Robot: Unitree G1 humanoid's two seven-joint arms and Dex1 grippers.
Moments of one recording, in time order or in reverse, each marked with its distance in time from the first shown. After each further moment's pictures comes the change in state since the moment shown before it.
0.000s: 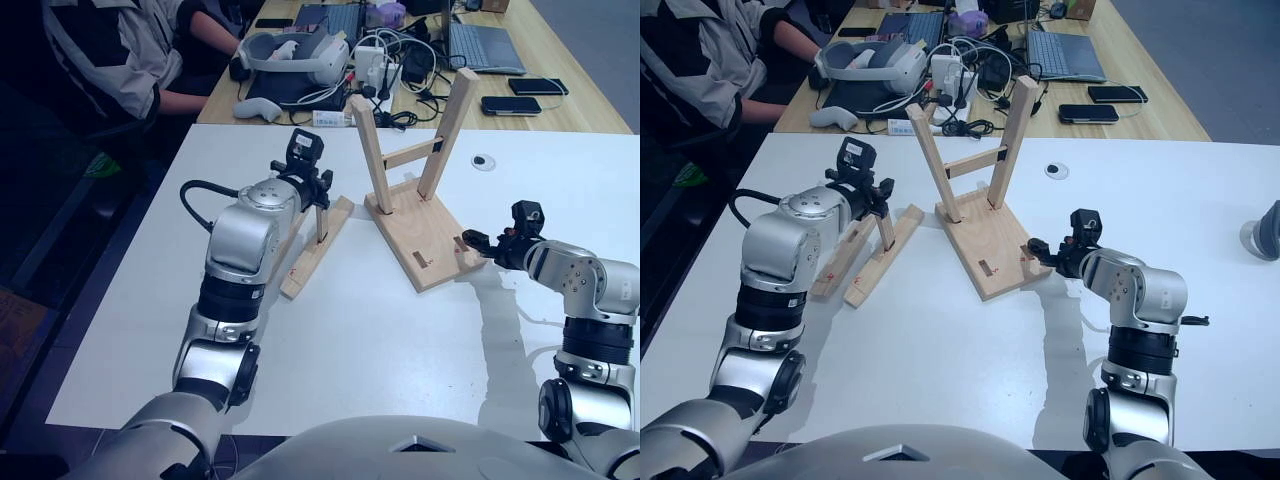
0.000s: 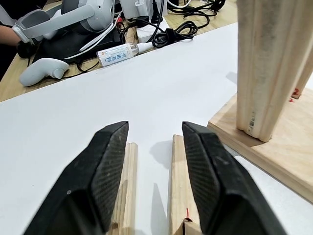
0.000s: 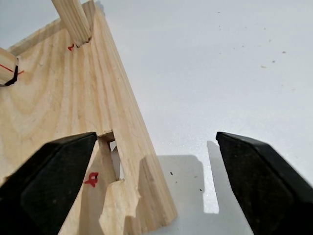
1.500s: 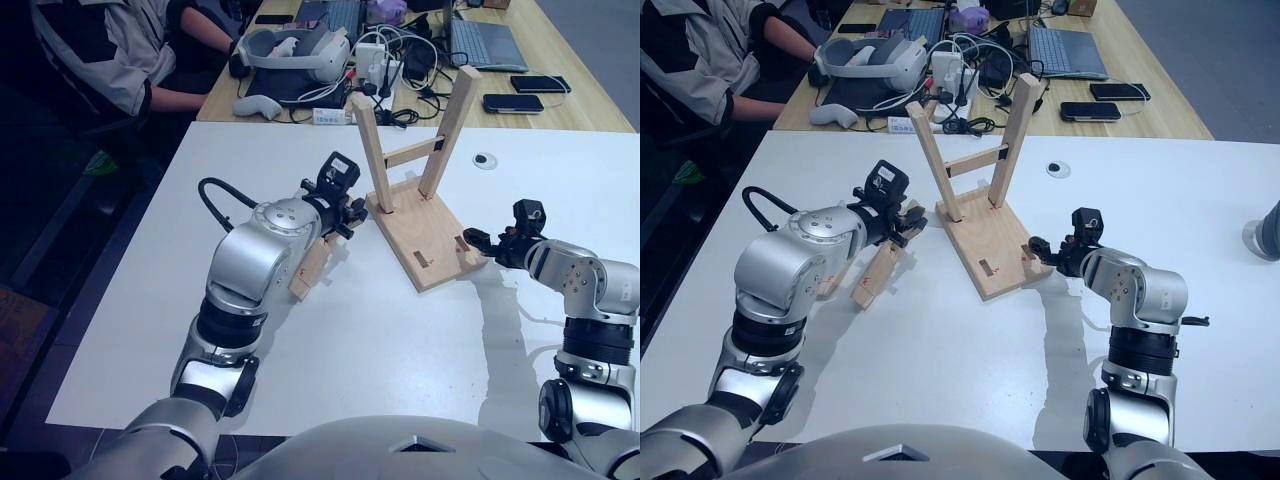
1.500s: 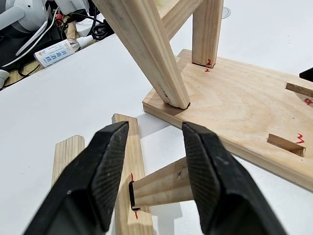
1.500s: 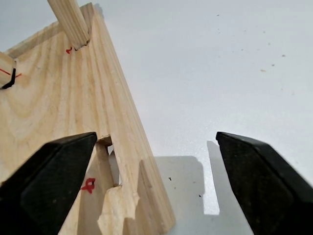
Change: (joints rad) left arm 0.044 -0.002 -0.120 -0.305 -0.059 0.249 -0.089; right arm 0.002 -0.001 -0.003 0.004 0.000 -0.021 0.001
